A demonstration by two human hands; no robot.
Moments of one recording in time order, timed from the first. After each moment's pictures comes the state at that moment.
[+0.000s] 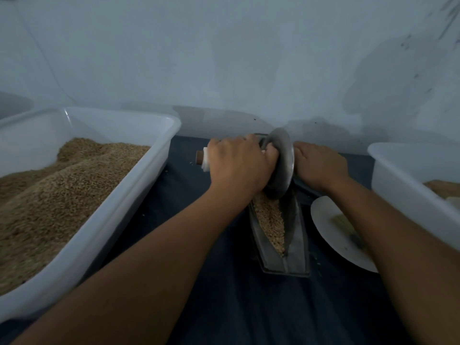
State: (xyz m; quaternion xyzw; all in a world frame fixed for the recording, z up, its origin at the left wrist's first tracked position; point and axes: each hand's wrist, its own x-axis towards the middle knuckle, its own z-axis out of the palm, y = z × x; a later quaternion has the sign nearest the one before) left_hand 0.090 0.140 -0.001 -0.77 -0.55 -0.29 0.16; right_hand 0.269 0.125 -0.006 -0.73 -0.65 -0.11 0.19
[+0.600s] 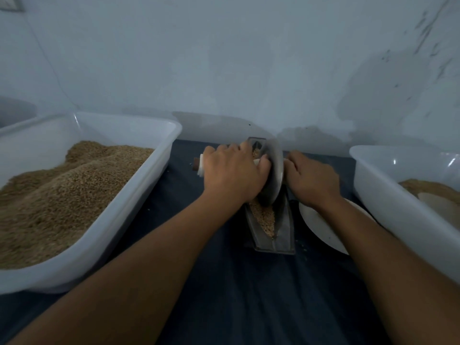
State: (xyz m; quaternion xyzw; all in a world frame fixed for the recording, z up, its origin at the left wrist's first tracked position) left_hand 0.074 0.111 -0.002 -0.80 -0.51 -0.29 0.15; right_hand 0.251 0.078 -0.017 -0.71 -0.64 -0.14 0.27
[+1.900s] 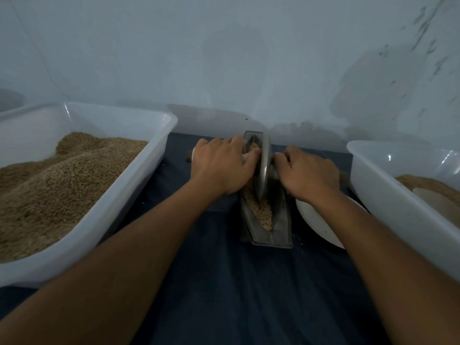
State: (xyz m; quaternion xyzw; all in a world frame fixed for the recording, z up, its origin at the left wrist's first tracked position) left_hand 0.058 0.136 -0.011 -0.84 -0.45 -0.29 0.08; right_hand 0.238 0.074 -0.008 -0.75 -0.61 -0.16 0.20
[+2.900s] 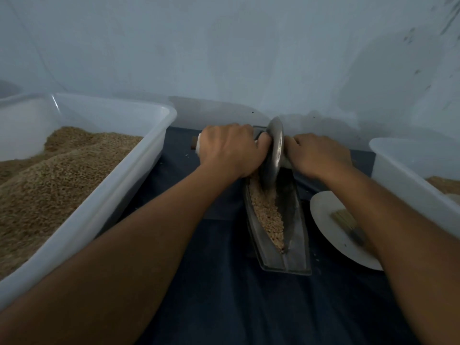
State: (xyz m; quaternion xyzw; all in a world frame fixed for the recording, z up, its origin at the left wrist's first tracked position) left_hand 0.083 0.176 -0.002 -0.81 -0.51 -0.28 0.11; right_hand 0.259 0.127 0.008 -0.76 -0.62 -0.12 0.14
